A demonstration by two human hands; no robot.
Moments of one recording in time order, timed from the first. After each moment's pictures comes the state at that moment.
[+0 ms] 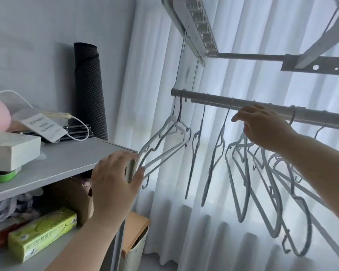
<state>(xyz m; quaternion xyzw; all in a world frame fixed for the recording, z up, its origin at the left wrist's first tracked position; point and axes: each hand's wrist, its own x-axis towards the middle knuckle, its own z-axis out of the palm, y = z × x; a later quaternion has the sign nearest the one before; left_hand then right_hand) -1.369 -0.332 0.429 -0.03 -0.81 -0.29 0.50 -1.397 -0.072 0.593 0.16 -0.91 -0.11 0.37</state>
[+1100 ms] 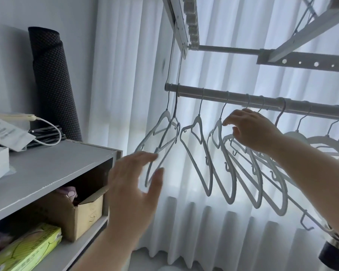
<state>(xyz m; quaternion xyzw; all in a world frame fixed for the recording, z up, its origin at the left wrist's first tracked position) -1.372 -0.349 0.433 -0.23 -0.68 -0.46 0.53 -1.382 -0.121 0.572 0.07 -0.94 -0.12 0.33</state>
